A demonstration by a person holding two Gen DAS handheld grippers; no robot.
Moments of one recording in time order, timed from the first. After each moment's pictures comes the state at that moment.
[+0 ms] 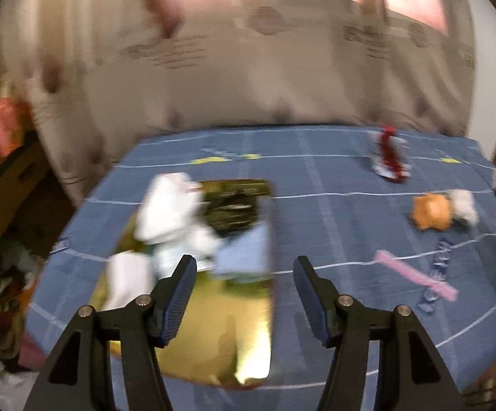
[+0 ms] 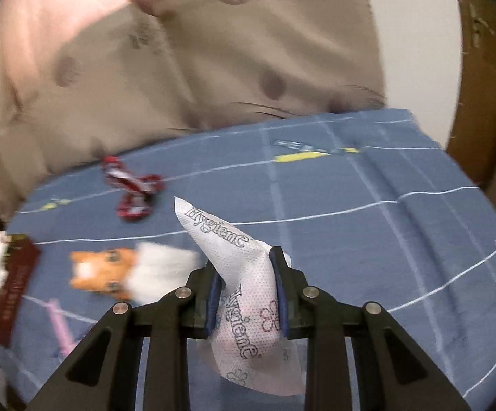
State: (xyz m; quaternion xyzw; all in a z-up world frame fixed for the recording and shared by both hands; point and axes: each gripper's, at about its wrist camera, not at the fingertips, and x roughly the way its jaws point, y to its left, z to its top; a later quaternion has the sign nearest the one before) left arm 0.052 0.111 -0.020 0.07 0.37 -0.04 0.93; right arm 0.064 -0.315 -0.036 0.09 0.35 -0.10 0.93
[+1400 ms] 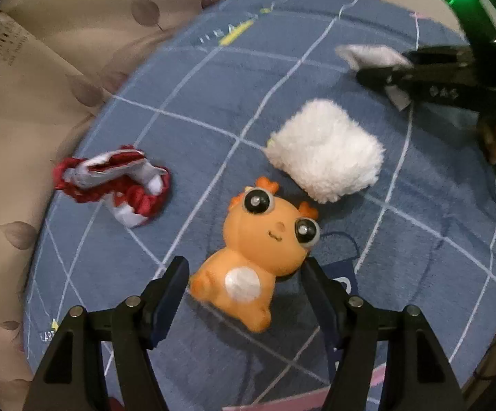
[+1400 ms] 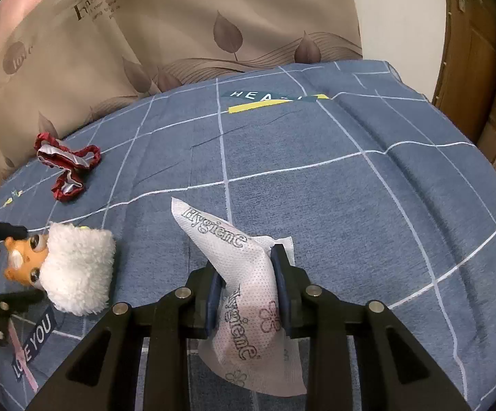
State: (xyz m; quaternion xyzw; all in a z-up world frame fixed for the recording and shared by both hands) left arm 0.156 -0.172 -0.101 0.41 0.44 -0.37 0.71; right arm 0.089 -0.349 -0.093 0.11 0.41 -0.13 0.90
